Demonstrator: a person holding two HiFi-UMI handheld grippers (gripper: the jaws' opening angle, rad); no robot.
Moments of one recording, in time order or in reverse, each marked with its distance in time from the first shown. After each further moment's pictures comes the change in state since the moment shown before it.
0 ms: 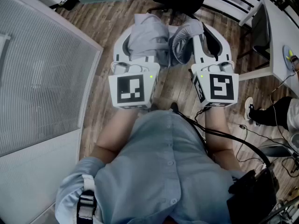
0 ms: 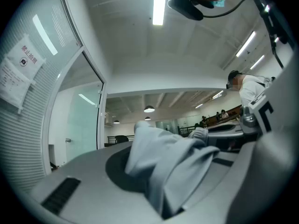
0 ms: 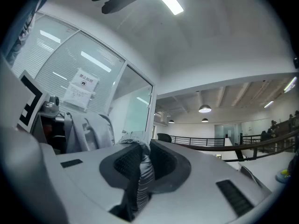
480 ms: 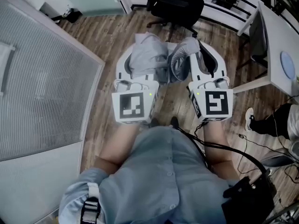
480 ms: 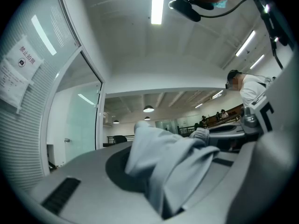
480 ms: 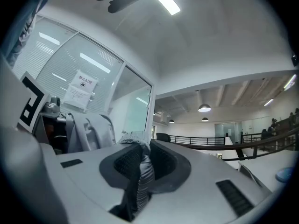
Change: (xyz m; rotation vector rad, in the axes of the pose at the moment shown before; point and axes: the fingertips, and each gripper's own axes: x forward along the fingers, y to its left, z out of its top) left arm 0.004 -0.019 -0.008 -0.005 0.022 0.022; right arm -0.012 -0.017 -0.010 0.005 -0.001 0.011
